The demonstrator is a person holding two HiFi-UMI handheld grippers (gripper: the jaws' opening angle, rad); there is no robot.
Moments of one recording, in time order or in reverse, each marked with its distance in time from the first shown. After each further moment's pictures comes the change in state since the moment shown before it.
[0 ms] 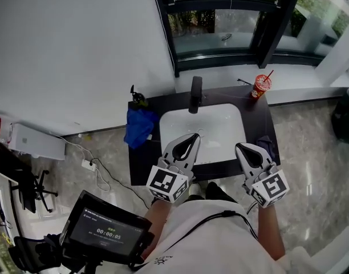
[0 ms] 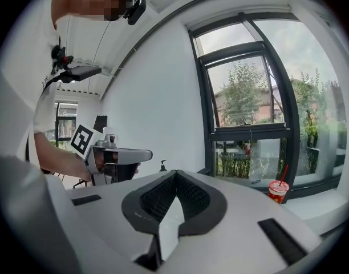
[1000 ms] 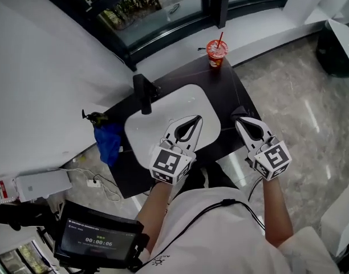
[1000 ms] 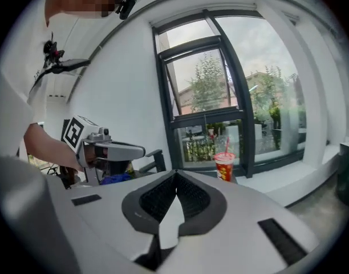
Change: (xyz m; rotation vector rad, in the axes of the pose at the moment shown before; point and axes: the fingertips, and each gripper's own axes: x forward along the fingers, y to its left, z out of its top) left arm 0.146 -0.089 -0.079 0.099 0.234 -0.326; right arm -0.065 -0.139 -0.096 0.167 0.048 -0.256
